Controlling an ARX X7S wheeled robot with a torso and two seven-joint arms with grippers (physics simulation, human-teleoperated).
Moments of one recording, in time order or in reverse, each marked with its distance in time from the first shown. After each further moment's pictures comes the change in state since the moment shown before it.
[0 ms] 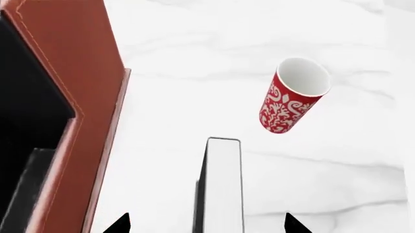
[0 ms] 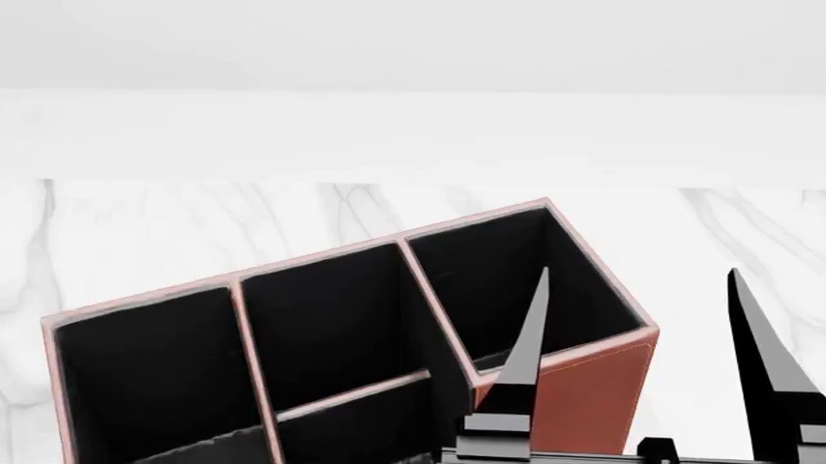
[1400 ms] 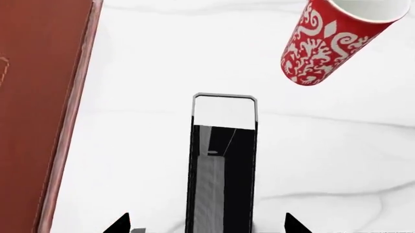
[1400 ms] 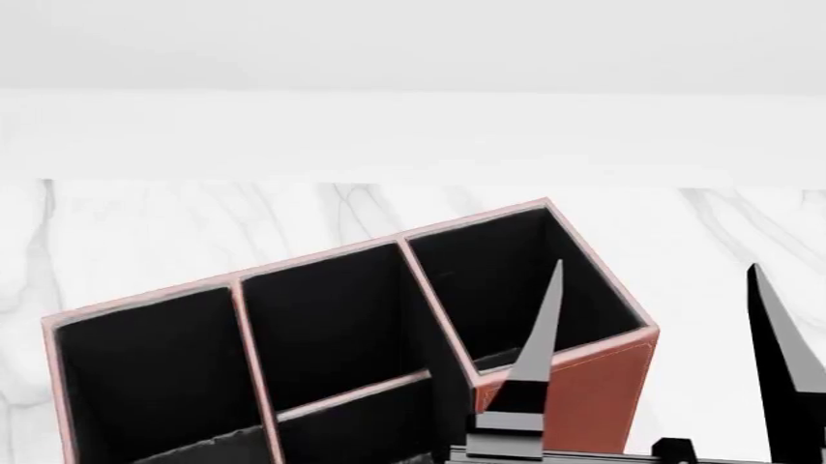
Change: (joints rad) left arm -0.009 0.198 0.266 -0.249 0.208 -0.003 -0.051; right arm 0.014 0.064 0.003 -0.028 0.083 0.002 0.083
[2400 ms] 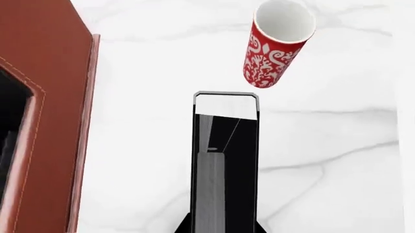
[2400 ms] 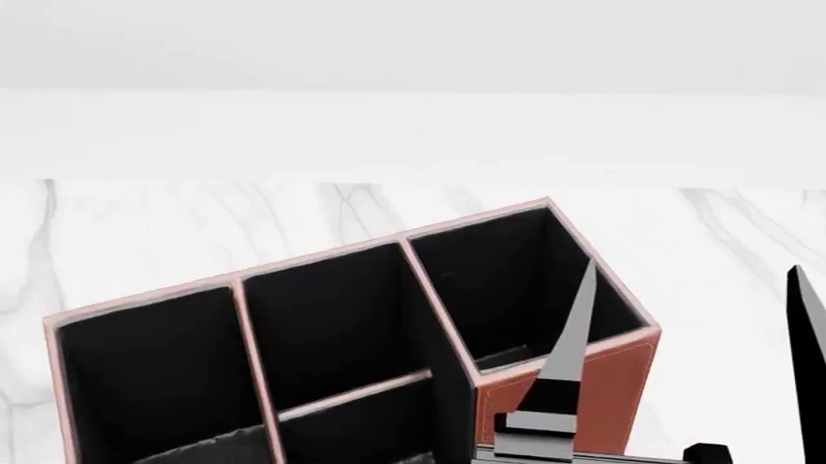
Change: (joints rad) left arm -0.109 -0.133 -0.191 0.283 -0.355 -0.213 -0.088; right arm -0.008 0.081 0.025 -0.016 0.091 -0.028 0.093
